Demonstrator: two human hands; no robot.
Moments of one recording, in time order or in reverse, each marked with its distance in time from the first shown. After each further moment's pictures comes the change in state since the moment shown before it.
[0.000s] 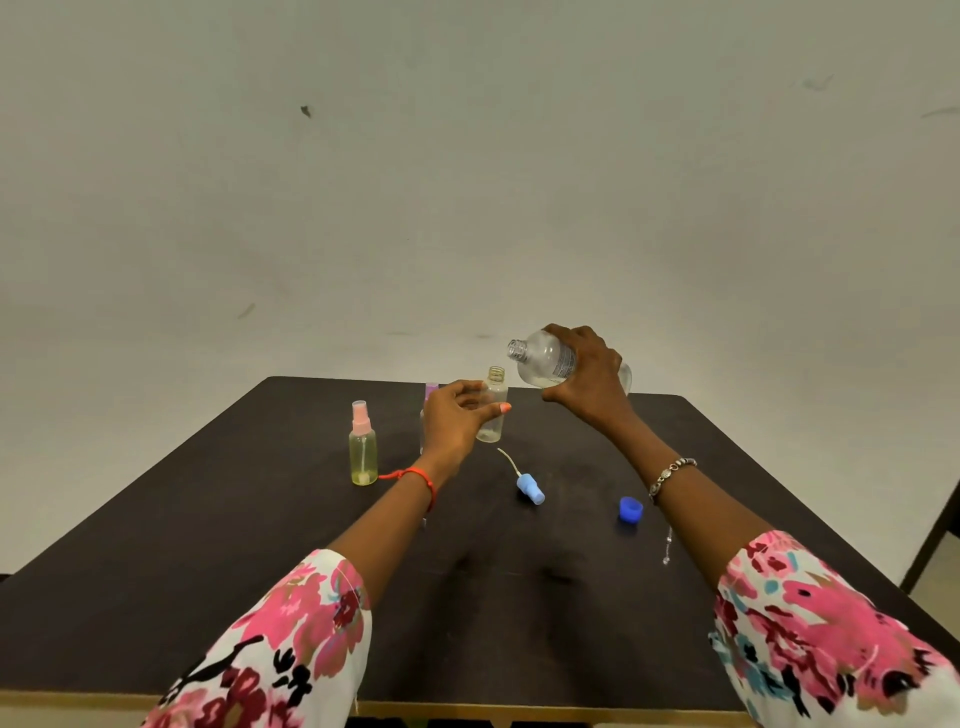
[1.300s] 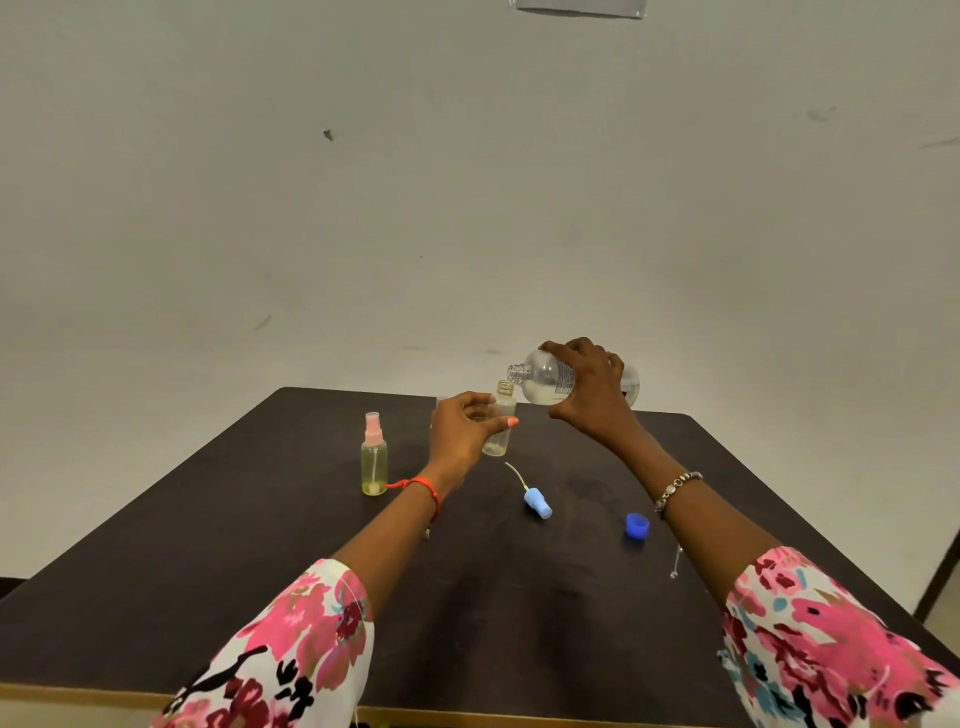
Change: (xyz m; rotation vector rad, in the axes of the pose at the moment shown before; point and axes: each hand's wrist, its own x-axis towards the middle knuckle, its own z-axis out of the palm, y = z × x) left_hand -0.004 0.005 -0.008 0.066 -0.020 0.001; right_hand -0.001 -0.007 -0.004 -0.124 -0.052 -0.116
